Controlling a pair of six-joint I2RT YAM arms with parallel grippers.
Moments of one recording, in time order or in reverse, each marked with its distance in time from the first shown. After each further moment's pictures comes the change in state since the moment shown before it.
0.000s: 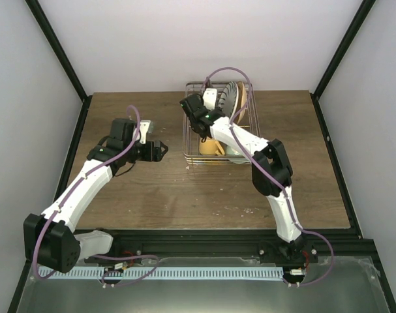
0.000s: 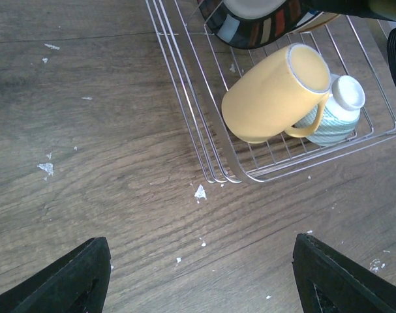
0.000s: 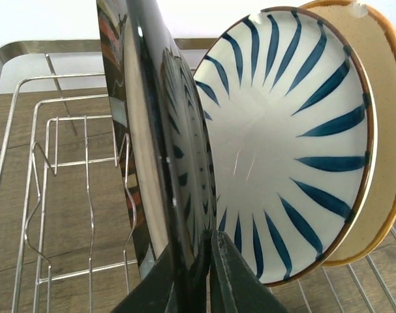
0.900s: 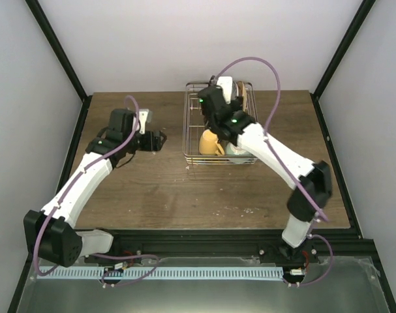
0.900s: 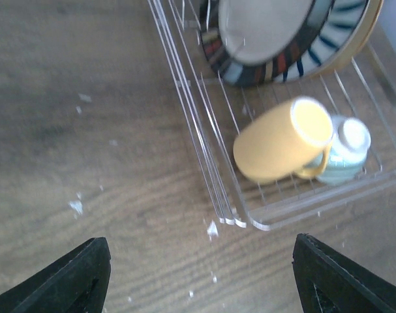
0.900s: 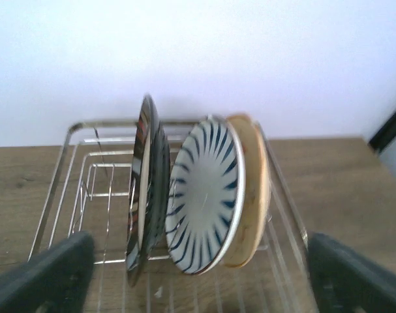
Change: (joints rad) left arm 0.000 0.039 0.089 -0.017 -0.058 -0.002; right arm 0.030 -0.356 -0.177 0.011 -0.020 -0.140
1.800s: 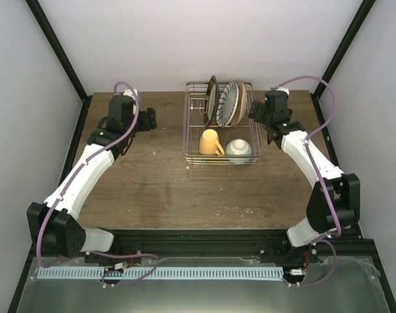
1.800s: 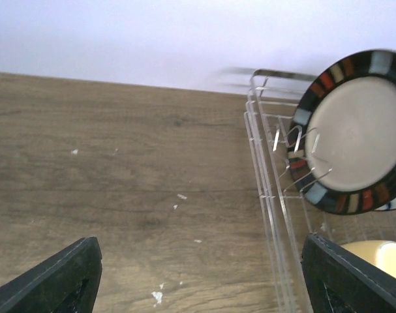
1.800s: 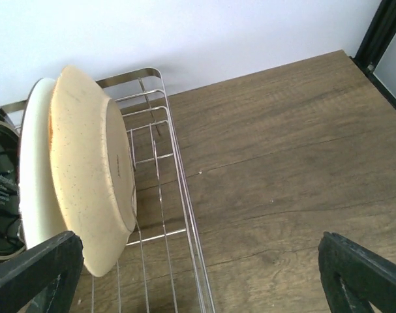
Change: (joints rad) left arm 0.000 0.086 0.179 0.130 -0.372 -0.057; right arm -0.500 -0.282 -0.485 0.258 -0.512 -0.022
